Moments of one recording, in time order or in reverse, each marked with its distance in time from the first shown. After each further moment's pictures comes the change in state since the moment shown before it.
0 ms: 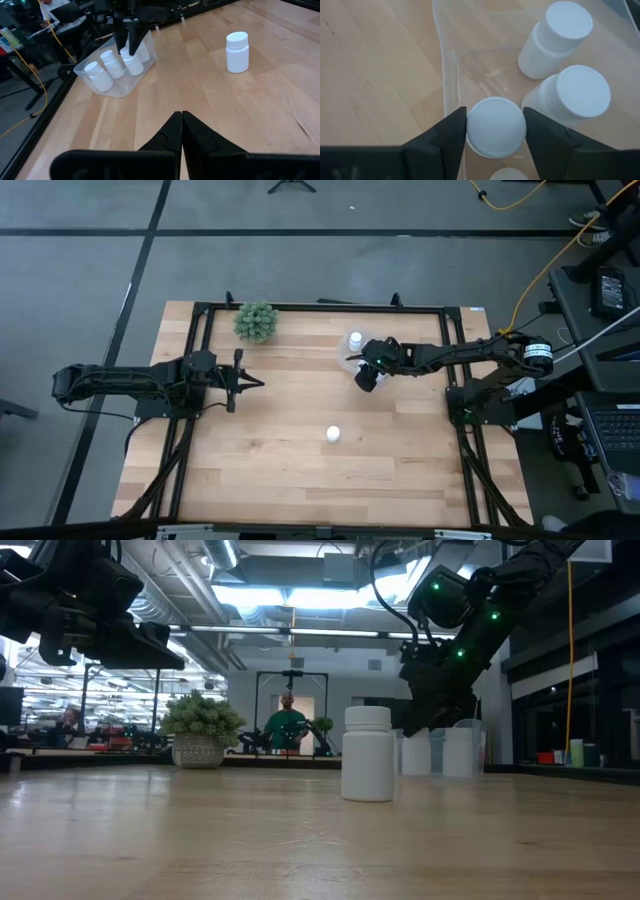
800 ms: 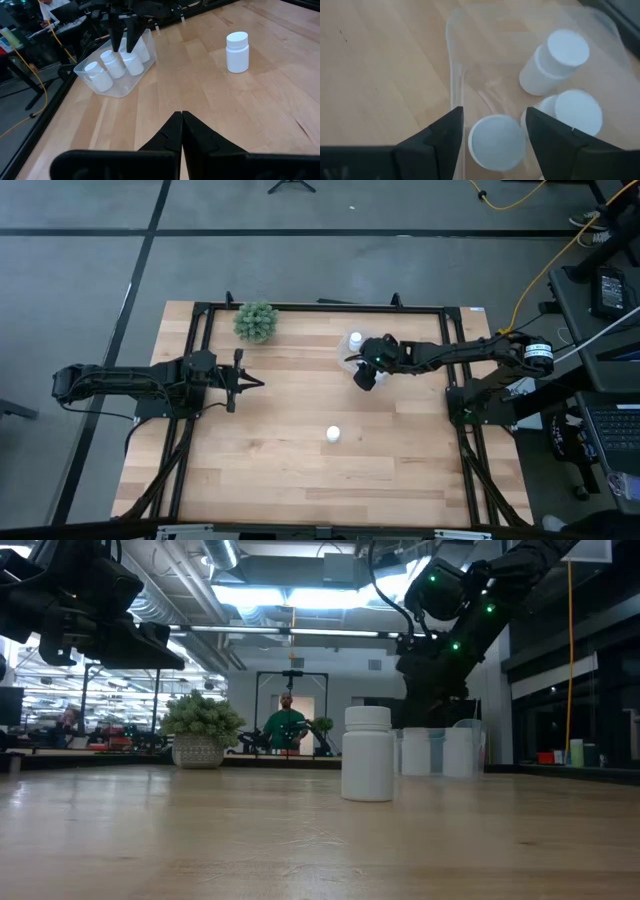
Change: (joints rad) left arm 0.000 0.000 0.000 0.000 0.000 0.000; right arm 0.000 -0.004 0.036 -0.009 0.000 -0.060
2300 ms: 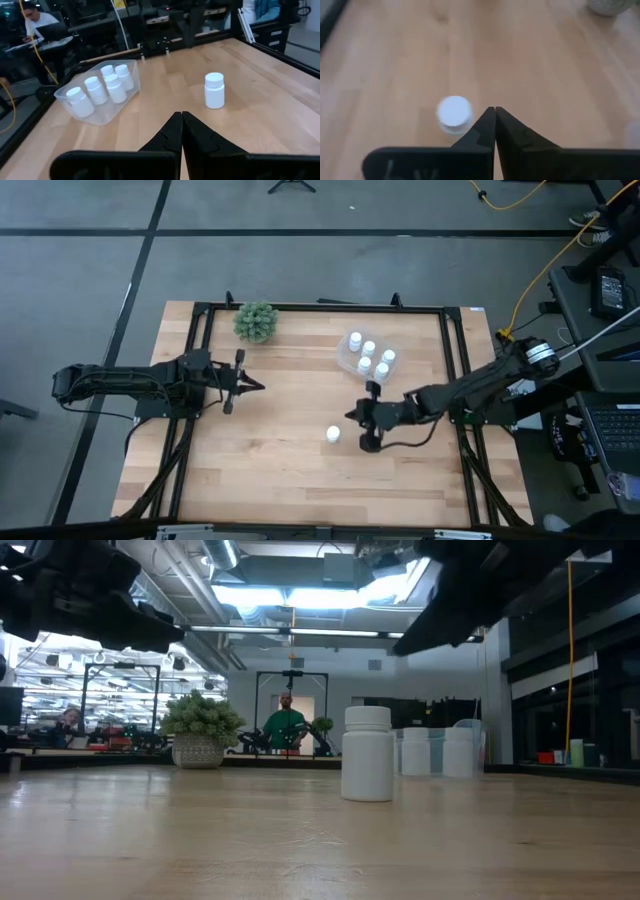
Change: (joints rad) left arm 0.000 0.000 0.000 0.121 0.128 -0.121; right arm 0.560 -0.019 0.051 0.138 0.084 -0.013
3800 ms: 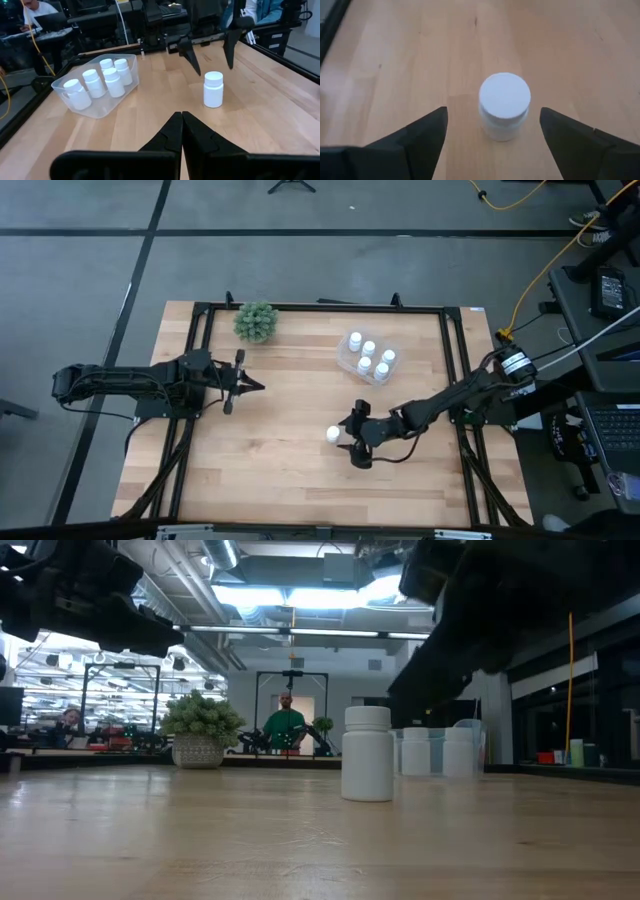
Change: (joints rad) left arm 0.000 0.000 0.000 -0.015 -0.007 -0.052; right arm 0.049 0.222 -0.002 0.193 -0.076 0.130
